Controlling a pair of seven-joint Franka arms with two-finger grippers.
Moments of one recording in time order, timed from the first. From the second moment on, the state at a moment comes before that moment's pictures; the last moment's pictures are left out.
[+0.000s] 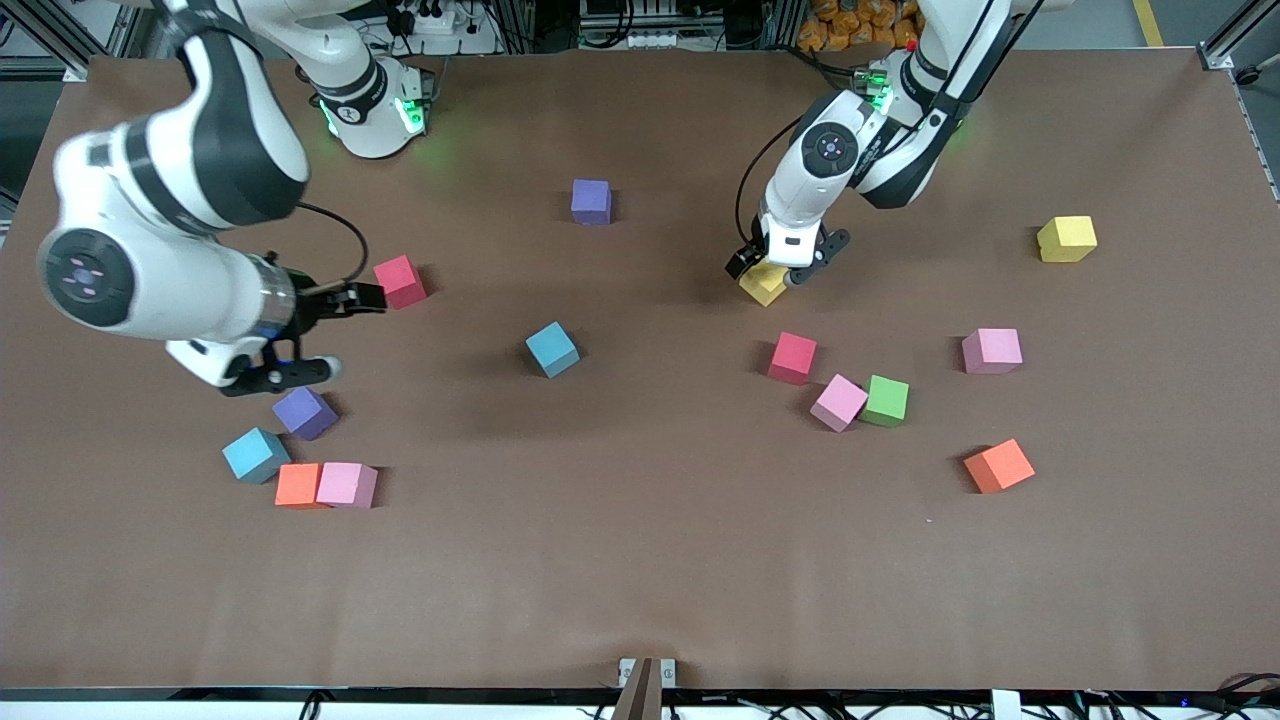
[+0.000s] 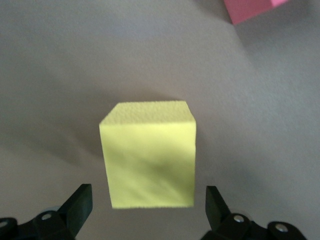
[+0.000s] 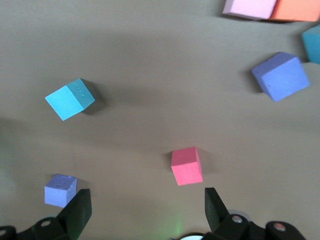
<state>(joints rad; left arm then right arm) -0.18 0.23 -0.55 -2.52 -0.08 2.71 -1.37 0.20 0.27 0.03 -1.63 0.13 1.57 0.07</state>
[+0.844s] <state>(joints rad) -0.18 0.29 -0.44 -2.48 0.04 2.73 -1.39 0.25 0.00 0.02 -2.33 0.09 2.11 -0.17</state>
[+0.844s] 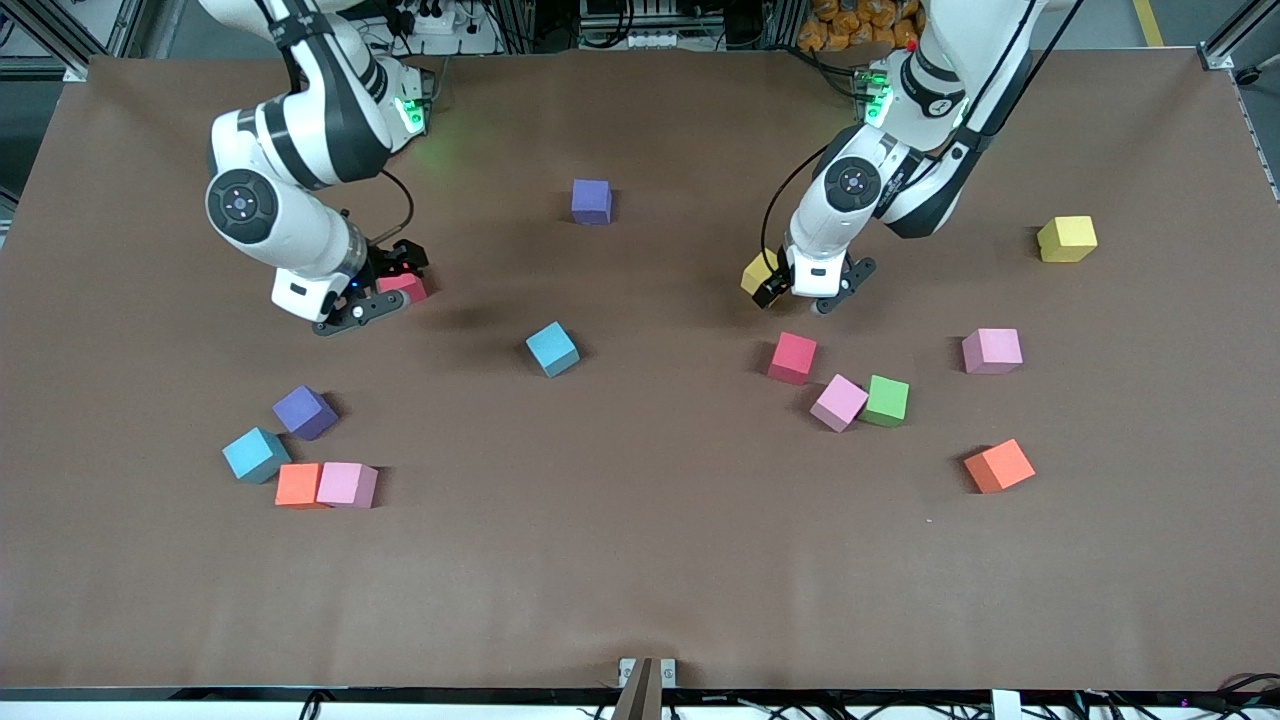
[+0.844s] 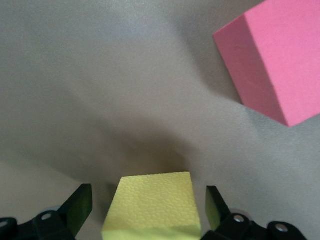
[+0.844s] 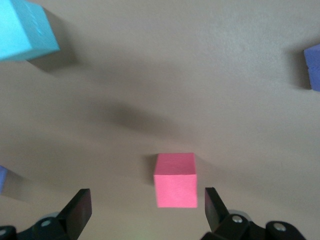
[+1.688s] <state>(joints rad) -0.22 0.31 -0.48 -2.47 0.04 2.73 -1.53 0.22 0.02 0.02 -2.65 0.08 2.56 -0.23</state>
